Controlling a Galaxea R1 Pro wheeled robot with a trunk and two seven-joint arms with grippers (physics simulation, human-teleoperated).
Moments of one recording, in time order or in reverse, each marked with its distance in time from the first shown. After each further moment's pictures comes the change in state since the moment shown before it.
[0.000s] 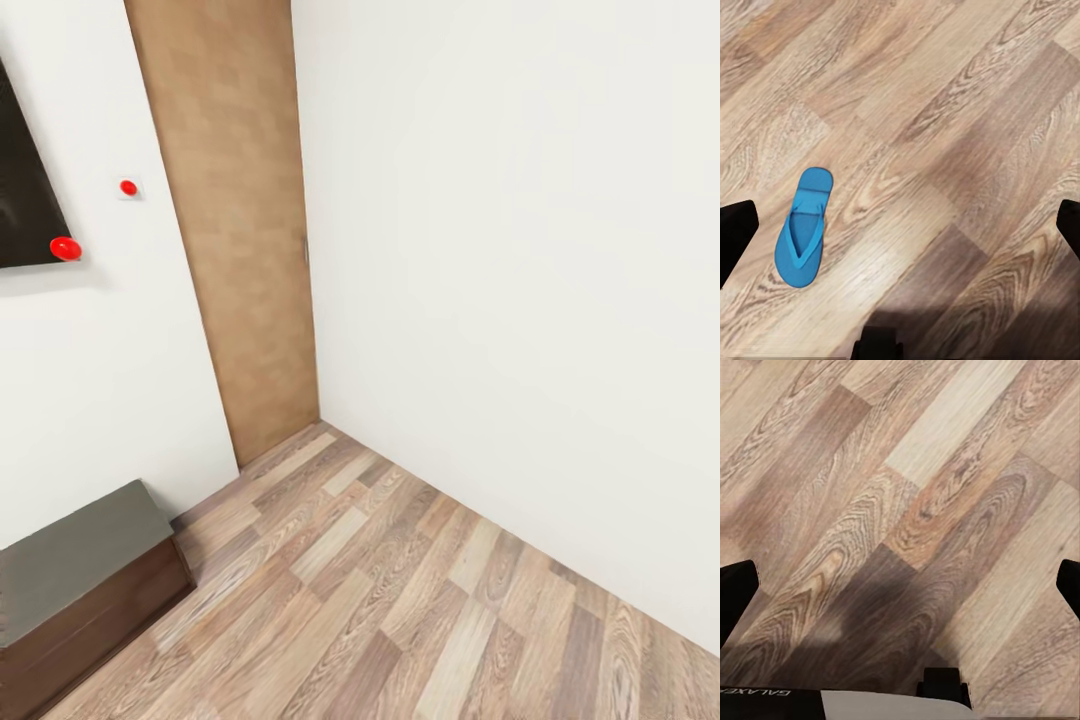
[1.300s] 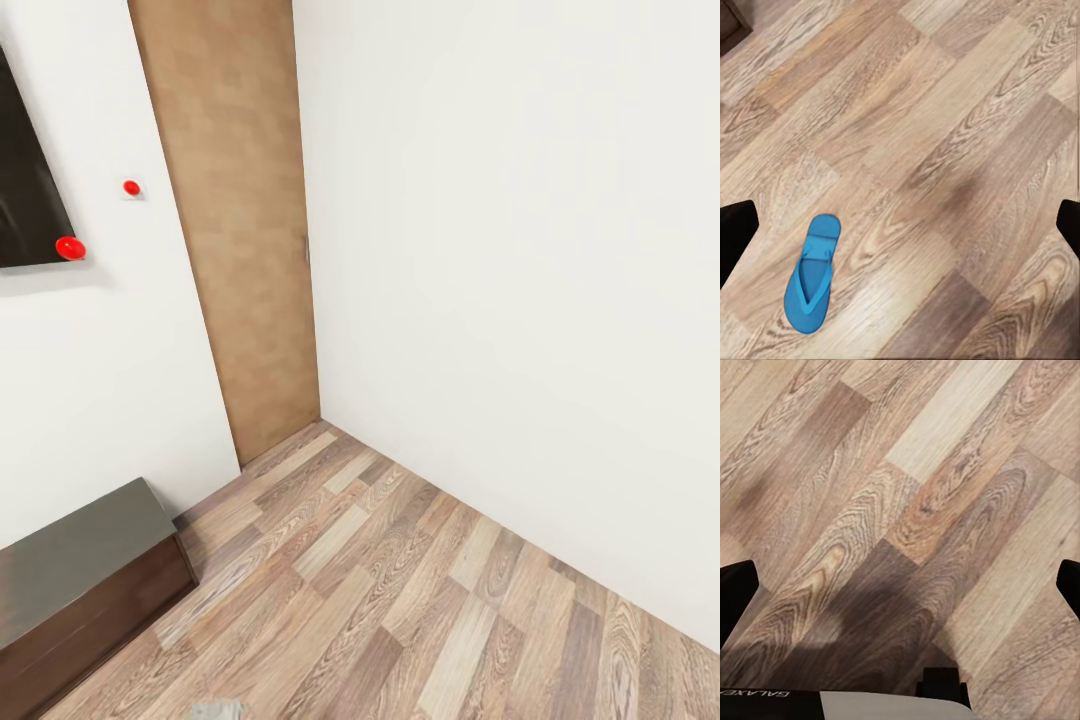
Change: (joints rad) left arm -0.028 -0.001 0.001 -0.213 -0.005 0.180 0.006; right arm 0.000 0.000 -0.005 0.000 -0.001 0.000 -0.001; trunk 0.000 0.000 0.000
